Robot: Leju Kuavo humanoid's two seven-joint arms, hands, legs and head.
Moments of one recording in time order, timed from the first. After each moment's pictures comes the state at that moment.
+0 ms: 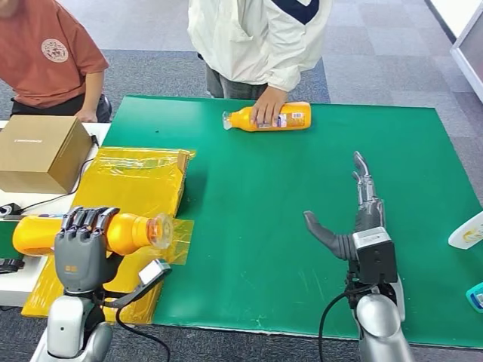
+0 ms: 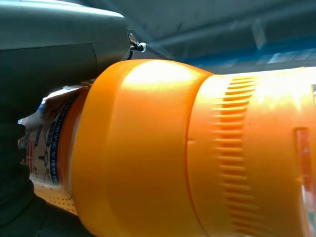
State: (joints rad) left arm 0.13 -0.03 -0.24 -1.68 -1.54 0.69 0.02; right arm -0.09 0.05 0.19 -1.66 0.42 -0.30 -0.30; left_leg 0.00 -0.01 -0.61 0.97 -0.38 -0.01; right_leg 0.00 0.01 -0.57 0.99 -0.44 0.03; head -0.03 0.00
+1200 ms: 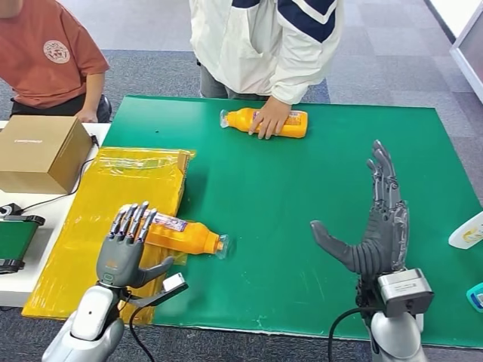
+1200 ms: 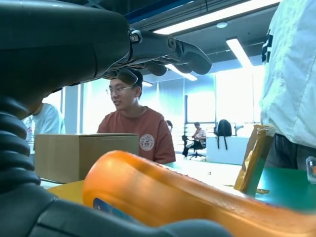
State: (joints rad) left arm 0.00 0.04 -0.31 -1.27 -1.49 0.70 -0.08; right arm -0.06 -0.03 0.27 -1.86 0.38 -0.33 -0.39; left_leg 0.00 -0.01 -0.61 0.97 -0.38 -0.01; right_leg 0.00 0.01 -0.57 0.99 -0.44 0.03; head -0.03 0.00
